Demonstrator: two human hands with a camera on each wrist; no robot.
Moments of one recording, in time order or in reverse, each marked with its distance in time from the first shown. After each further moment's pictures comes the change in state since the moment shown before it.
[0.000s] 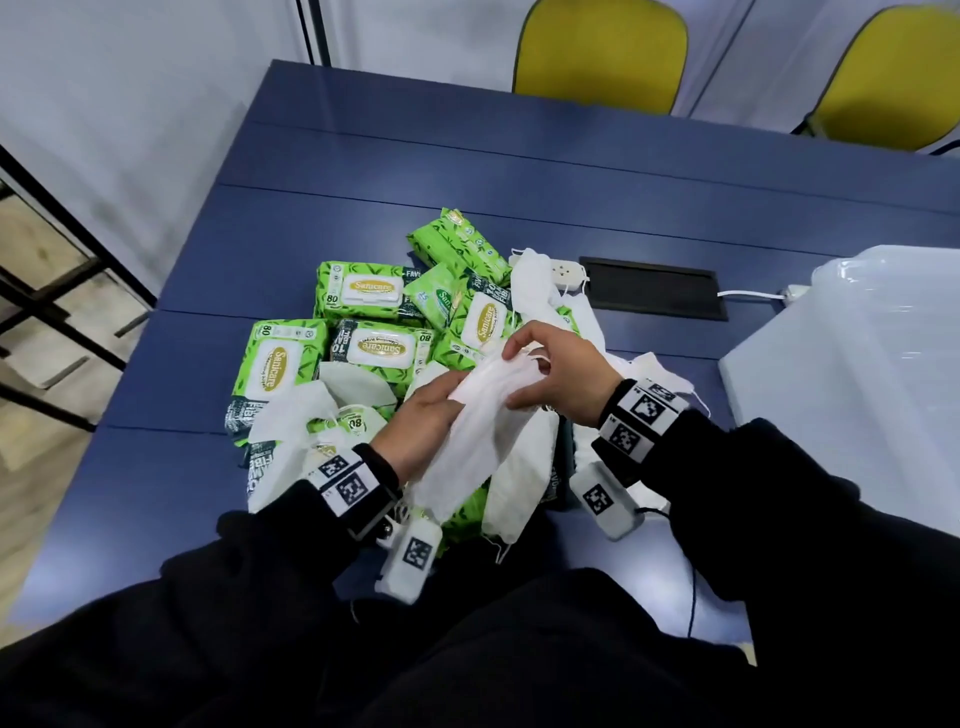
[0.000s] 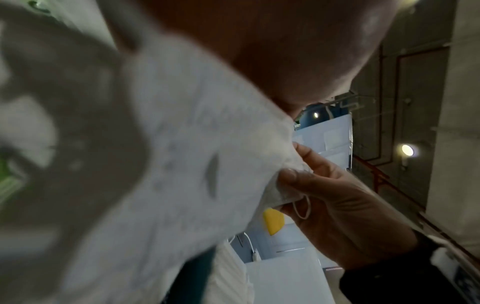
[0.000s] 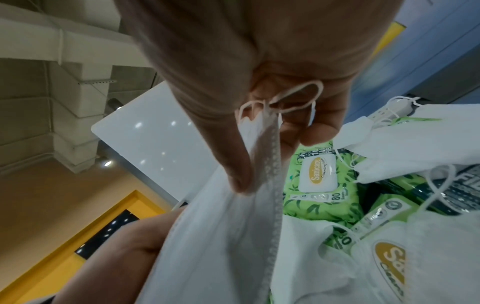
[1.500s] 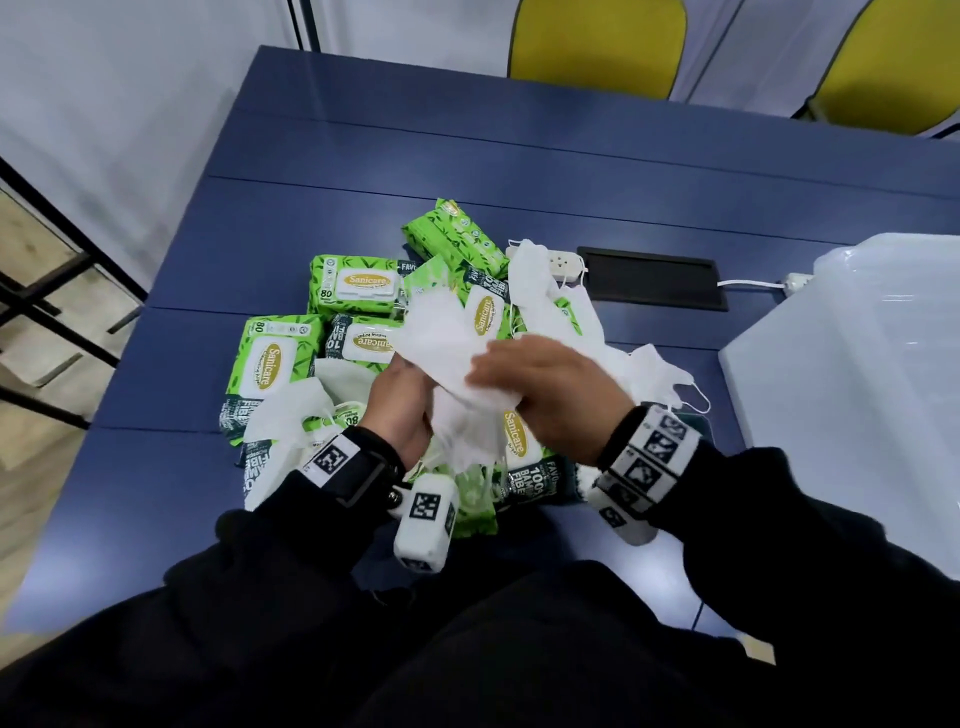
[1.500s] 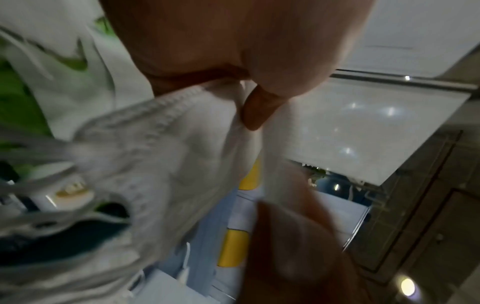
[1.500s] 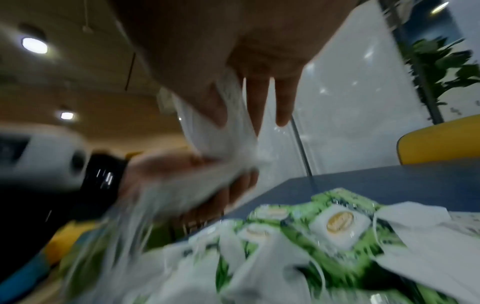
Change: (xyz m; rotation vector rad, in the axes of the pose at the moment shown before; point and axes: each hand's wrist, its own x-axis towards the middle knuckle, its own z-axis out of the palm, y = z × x) left_hand 0.004 0.030 0.005 -0.505 0.313 -0.128; right_hand -0.031 -0.006 0.013 -0.363 0.170 -0.766
